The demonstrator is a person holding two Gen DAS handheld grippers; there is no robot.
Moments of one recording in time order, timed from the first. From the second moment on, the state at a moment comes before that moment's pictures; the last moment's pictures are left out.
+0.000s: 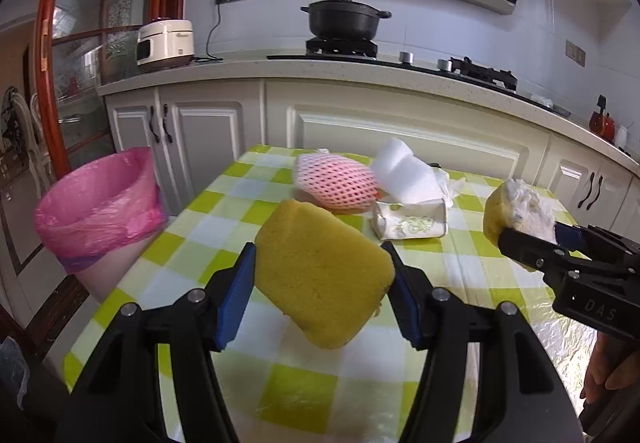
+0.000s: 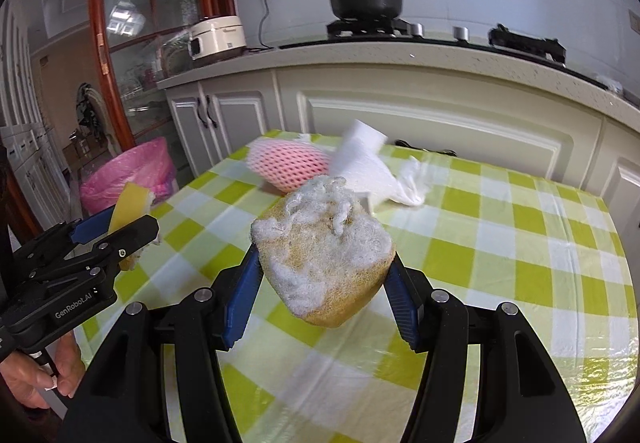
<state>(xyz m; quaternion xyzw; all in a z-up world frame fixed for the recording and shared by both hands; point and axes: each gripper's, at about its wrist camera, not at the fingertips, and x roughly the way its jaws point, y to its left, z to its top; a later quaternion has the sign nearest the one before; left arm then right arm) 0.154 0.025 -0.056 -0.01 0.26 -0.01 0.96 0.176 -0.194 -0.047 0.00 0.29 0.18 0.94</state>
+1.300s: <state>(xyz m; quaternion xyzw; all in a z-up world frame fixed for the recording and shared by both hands) 0.092 0.171 -0.017 -0.04 0.23 0.13 0.96 0.174 -0.022 -0.002 -0.05 0.24 0.34 0.91</state>
